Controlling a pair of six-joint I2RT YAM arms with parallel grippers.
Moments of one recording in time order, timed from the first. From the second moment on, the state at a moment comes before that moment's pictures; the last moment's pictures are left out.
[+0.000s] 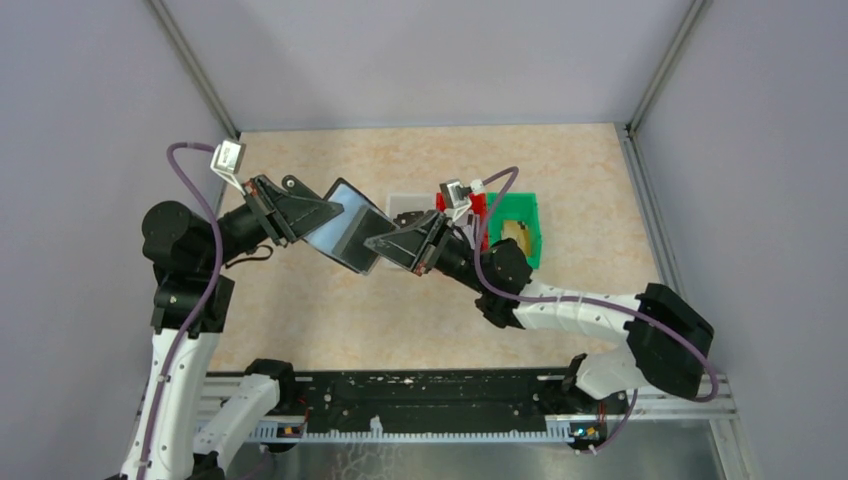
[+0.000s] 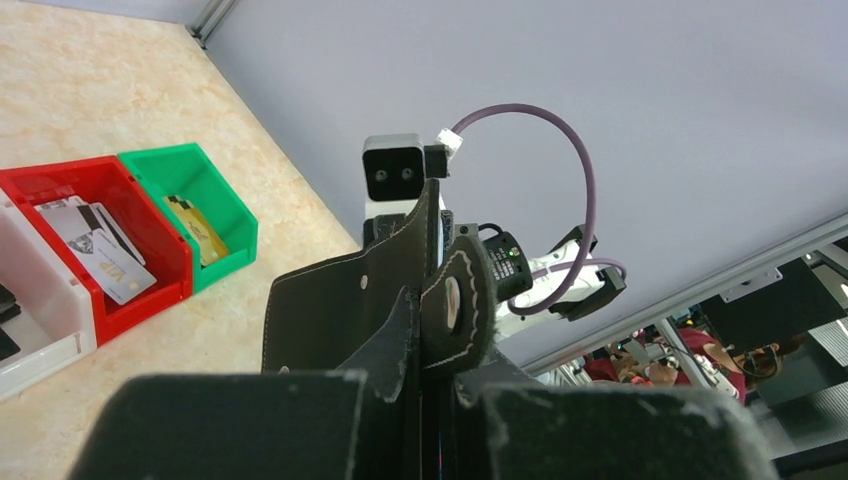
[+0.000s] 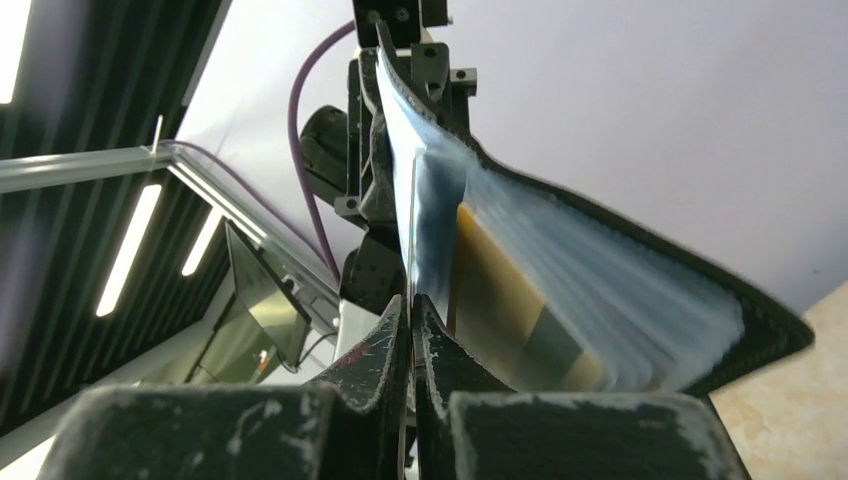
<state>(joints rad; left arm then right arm) -0.15 0.76 1.08 -0.09 0.83 -1.02 1.04 1.36 0.76 1.20 -0.19 1.23</state>
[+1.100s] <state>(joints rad) -0.15 0.75 1.12 -0.09 0.99 -0.73 0.69 1.56 1.26 -0.27 -0.29 0.59</state>
